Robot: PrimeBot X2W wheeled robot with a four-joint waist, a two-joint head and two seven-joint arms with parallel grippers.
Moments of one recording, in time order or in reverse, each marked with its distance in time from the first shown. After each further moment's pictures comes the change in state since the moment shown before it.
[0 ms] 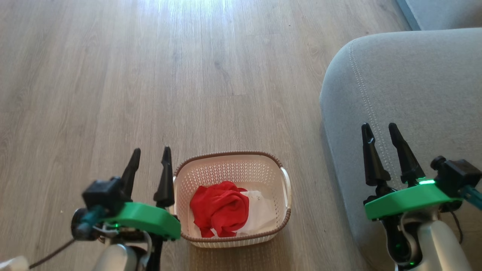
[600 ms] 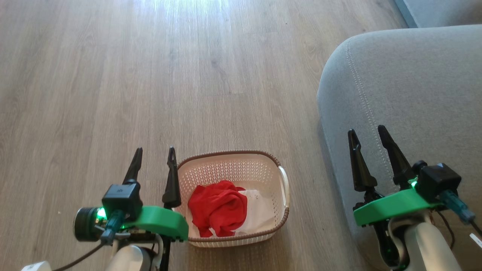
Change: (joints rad) left arm -0.023 0.039 -0.111 0.021 0.124 0.160 -0.052; right arm 0.000 0.000 0.039 0.029 -0.175 0.000 -0.054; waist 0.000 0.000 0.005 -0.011
